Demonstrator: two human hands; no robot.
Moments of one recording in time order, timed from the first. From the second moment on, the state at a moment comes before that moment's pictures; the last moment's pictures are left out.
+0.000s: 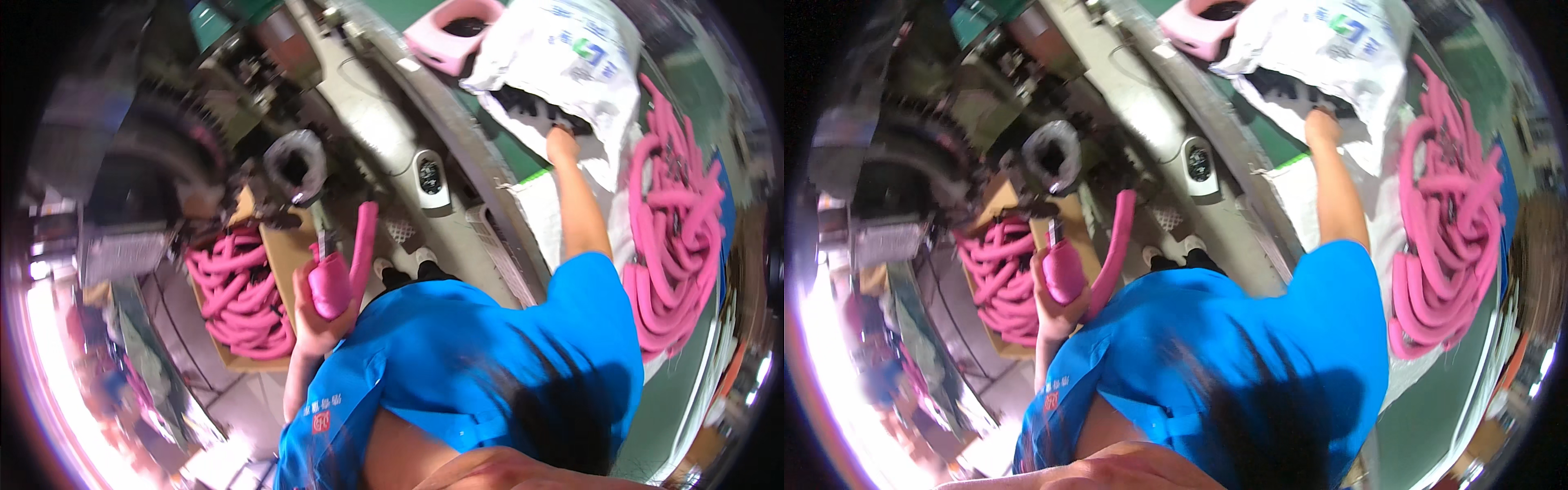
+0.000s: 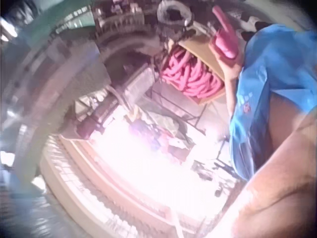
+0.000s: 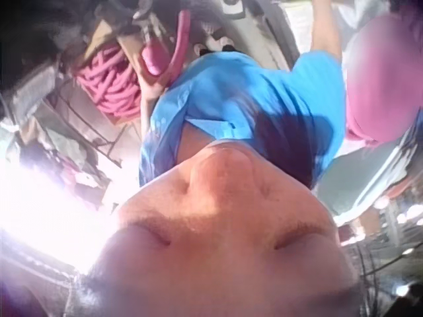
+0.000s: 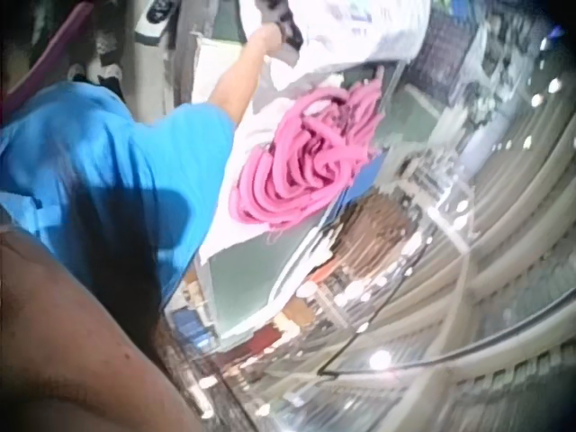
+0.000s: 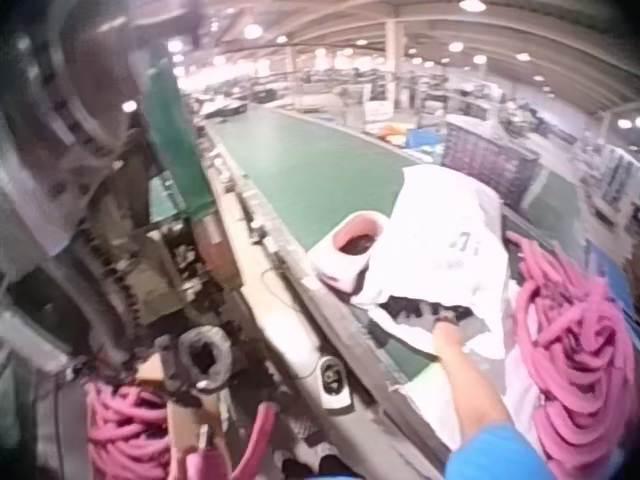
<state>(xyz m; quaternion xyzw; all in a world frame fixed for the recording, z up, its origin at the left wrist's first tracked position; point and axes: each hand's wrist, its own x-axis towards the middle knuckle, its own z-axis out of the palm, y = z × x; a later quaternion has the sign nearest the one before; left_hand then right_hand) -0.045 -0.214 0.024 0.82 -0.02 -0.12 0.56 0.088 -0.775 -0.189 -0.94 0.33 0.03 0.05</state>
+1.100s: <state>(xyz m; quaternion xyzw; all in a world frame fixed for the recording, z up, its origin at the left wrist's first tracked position) -0.041 -0.134 0.017 0.87 -0.09 -0.17 0.45 0.092 -0.334 -0.016 -0.72 -0.20 0.18 0.64</state>
